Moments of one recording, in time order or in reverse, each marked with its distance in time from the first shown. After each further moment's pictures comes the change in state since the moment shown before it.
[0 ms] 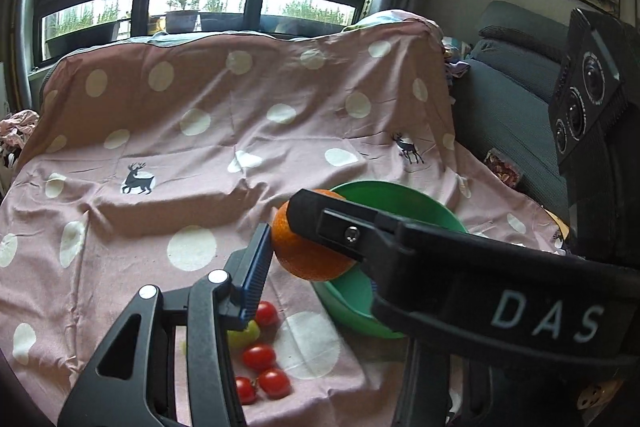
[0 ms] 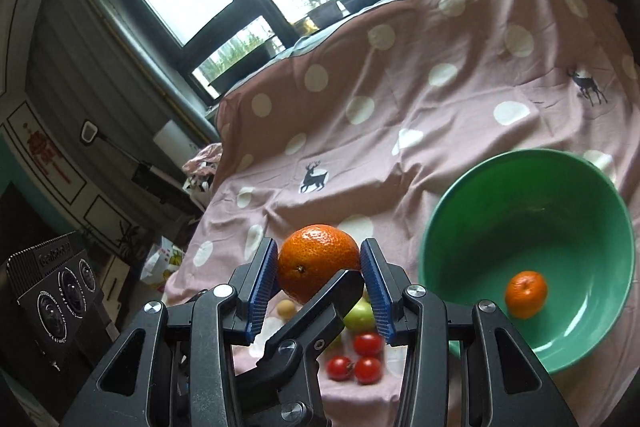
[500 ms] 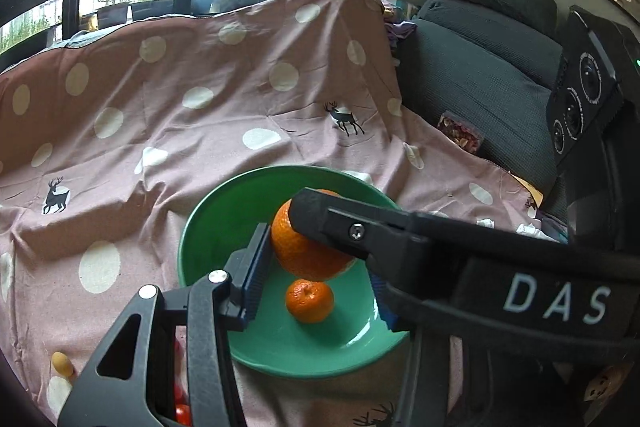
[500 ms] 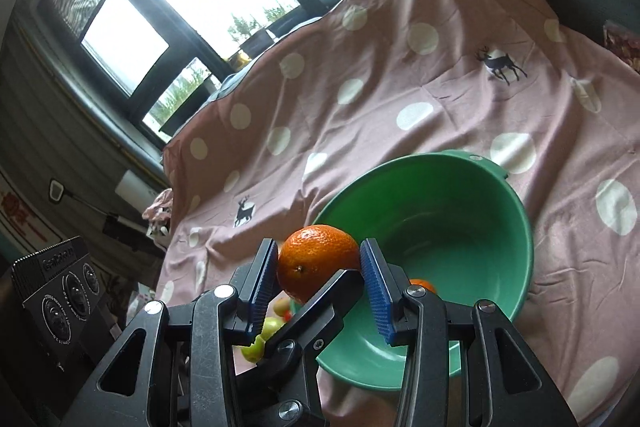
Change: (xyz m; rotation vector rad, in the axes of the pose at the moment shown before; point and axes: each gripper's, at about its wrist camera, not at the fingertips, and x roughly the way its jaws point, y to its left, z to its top) left arm 0.066 -0.067 0.003 0.102 0.103 -0.153; right arm -0.032 -0.088 0.006 0.174 -0.049 -0.108
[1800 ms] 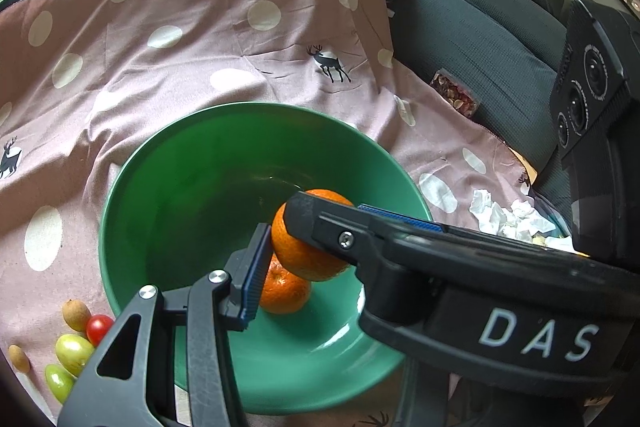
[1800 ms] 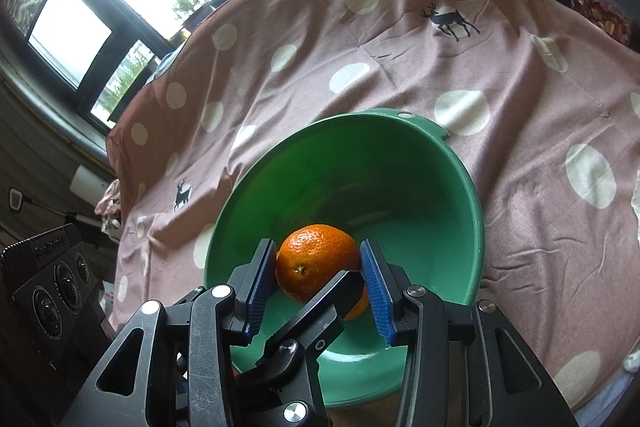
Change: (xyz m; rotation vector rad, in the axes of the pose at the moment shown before) left arm 0.055 0.001 -0.012 -0.053 0.172 -0.088; right arm 0.027 -0.039 0.000 0.061 0.117 -0.152
